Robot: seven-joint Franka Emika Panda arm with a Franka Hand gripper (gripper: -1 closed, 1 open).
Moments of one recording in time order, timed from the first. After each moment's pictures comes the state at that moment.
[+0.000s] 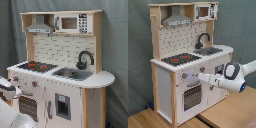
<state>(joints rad) -0.63 -0.72 1.60 -2.28 -1.74 2.57 0.76</state>
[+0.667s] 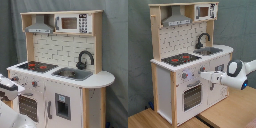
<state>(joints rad) -0.54 -0.73 1.49 -2.36 -1.74 2.57 0.61</state>
